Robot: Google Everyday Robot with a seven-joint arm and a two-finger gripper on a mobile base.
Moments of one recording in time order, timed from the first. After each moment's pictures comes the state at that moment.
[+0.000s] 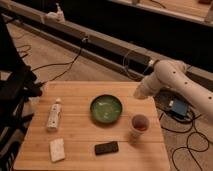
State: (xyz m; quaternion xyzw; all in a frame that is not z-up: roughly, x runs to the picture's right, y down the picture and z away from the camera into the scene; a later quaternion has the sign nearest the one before) arm 0.197 0.049 0.787 -0.23 -0.14 0.11 0.96
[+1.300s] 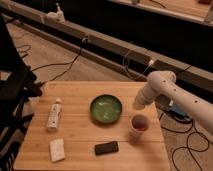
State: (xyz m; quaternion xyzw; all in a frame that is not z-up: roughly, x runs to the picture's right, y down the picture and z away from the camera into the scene) arm 0.189 0.119 0.842 -0.31 -0.13 0.09 0.94
